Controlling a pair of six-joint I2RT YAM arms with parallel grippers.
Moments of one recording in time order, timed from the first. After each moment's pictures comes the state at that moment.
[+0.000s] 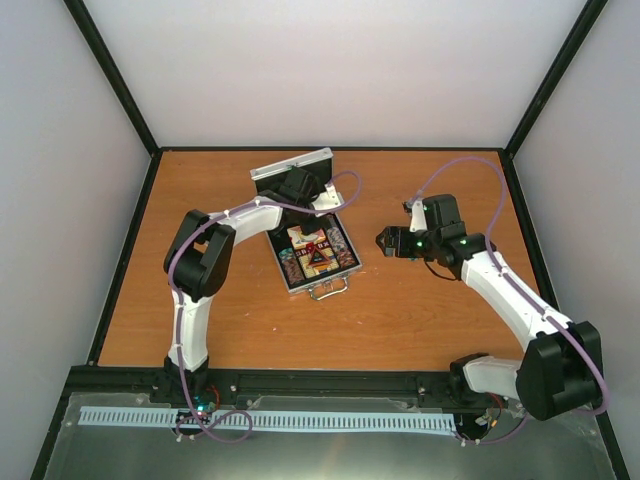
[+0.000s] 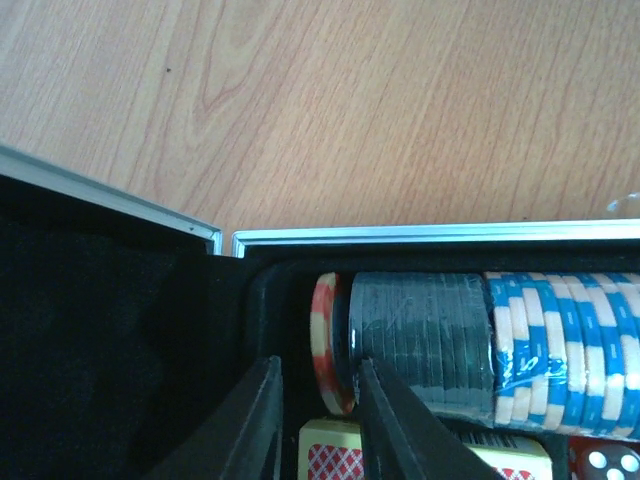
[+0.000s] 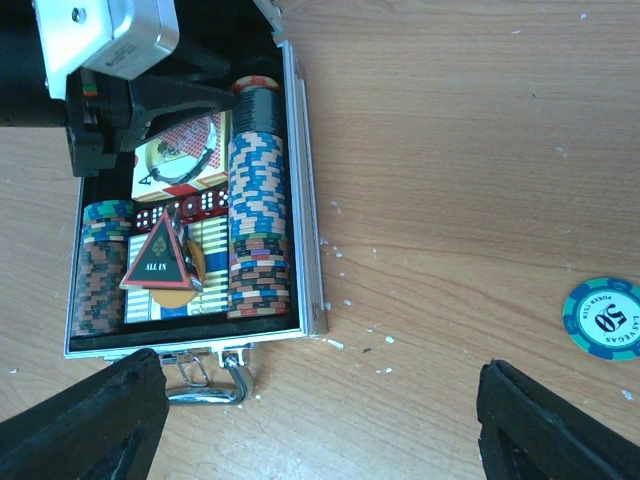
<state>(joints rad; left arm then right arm) -0.52 2.09 1.48 -0.30 0.20 0.67 0.31 1.24 0.89 -0.48 -0.29 0.29</state>
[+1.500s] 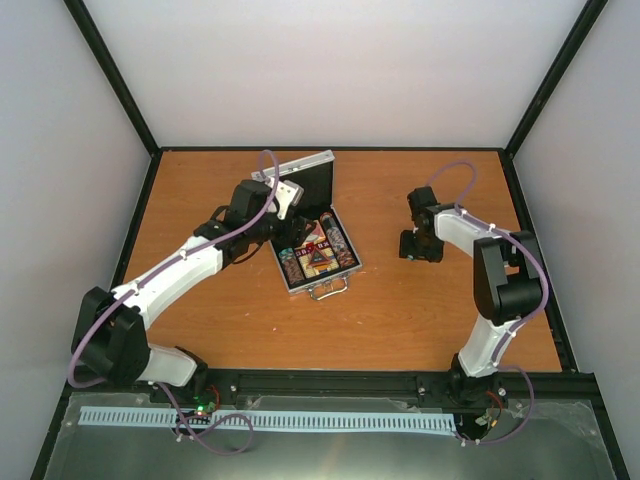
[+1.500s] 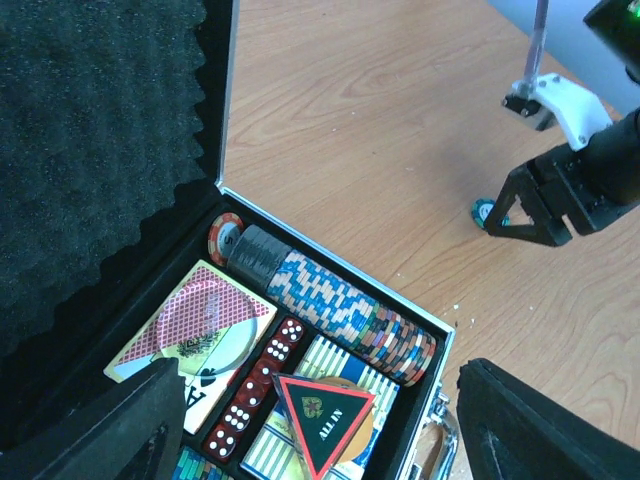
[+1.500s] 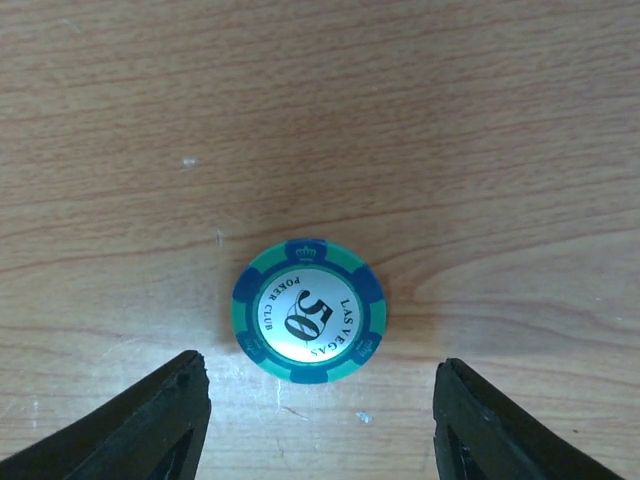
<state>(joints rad) -0.53 1.38 1.02 -0.25 0.26 -0.09 0.22 1.78 1.12 -0.69 0.04 0.32</state>
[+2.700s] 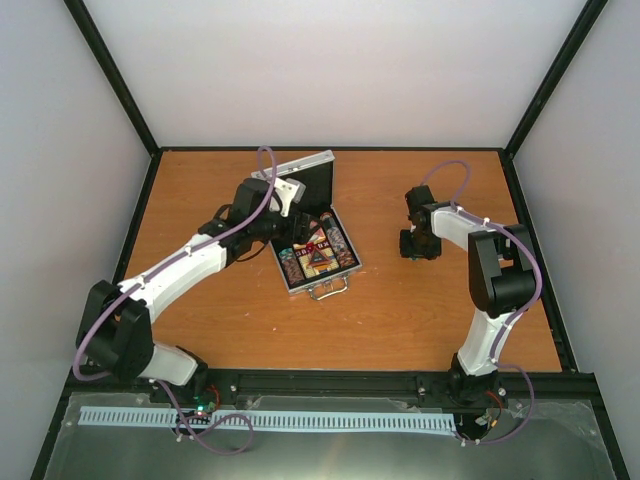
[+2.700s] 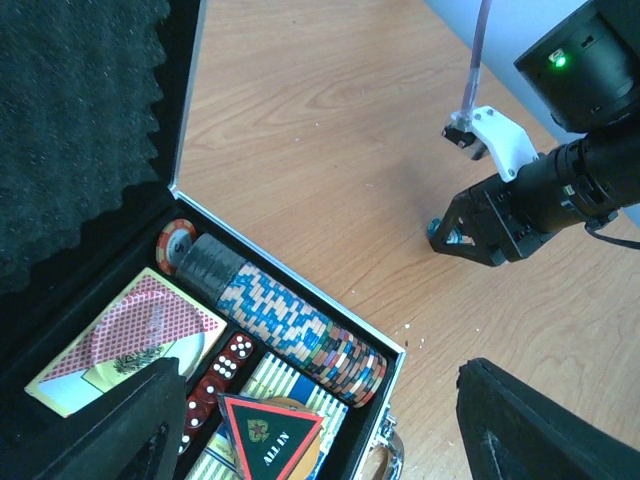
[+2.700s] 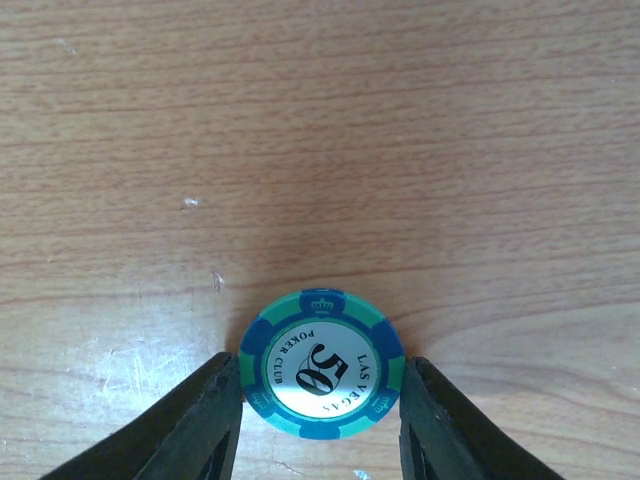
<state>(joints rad) -0.52 1.41 1.02 -0.19 0.33 -0.21 0.22 1.85 1.15 -0.68 0.04 0.26</state>
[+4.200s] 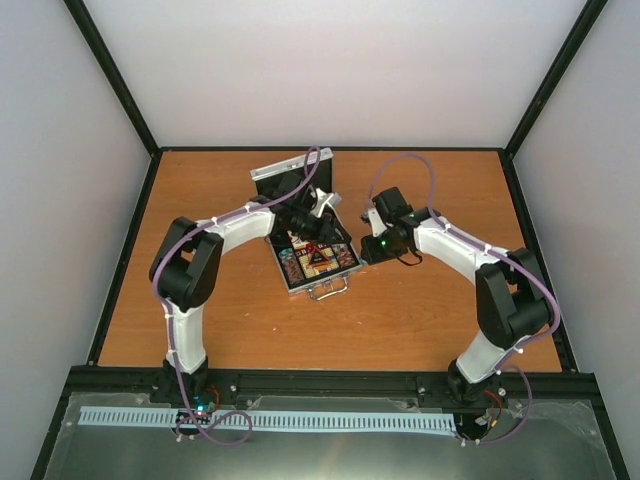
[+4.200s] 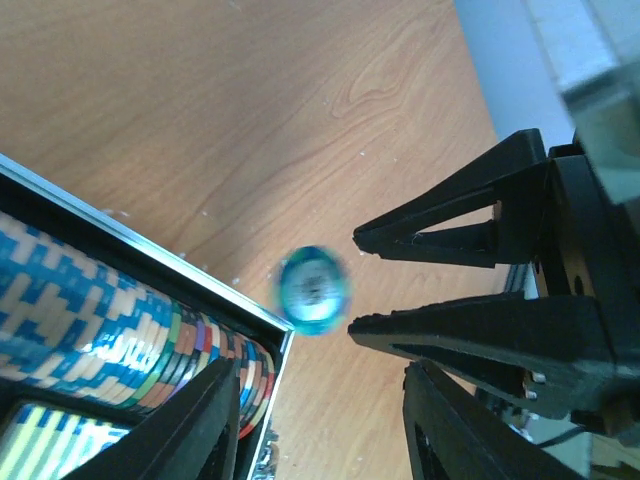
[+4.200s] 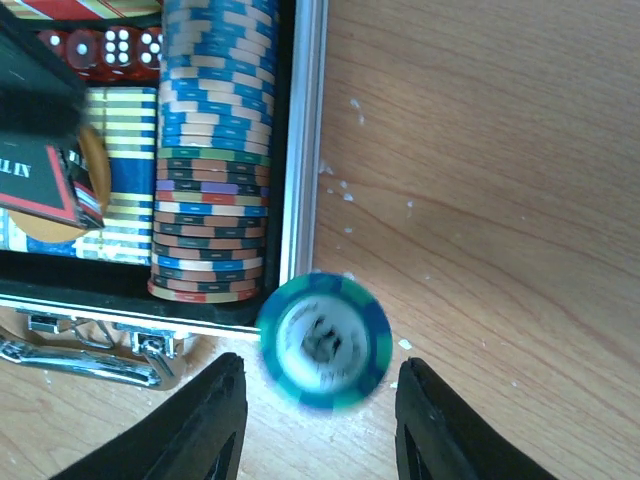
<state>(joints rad) -0.53 1.94 1.36 -0.34 0.80 -0.29 0.48 1.66 1.13 -0.65 -0.18 0.12</state>
